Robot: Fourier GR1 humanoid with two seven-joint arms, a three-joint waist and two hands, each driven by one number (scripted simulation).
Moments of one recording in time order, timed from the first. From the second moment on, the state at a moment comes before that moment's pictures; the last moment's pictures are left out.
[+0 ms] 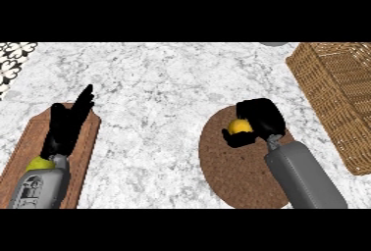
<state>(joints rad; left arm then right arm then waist) -0.21 0.19 0.08 -1.42 -0.14 -0.03 0.25 -0.46 -0.19 0.27 -1.16 1.10 0.11 0.19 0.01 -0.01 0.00</state>
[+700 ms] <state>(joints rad) -0.20 0.20 0.10 -1.39 -0.14 -0.03 0.22 -0.53 -0.04 0.06 -1.63 0.80 0.30 0.40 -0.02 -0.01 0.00</state>
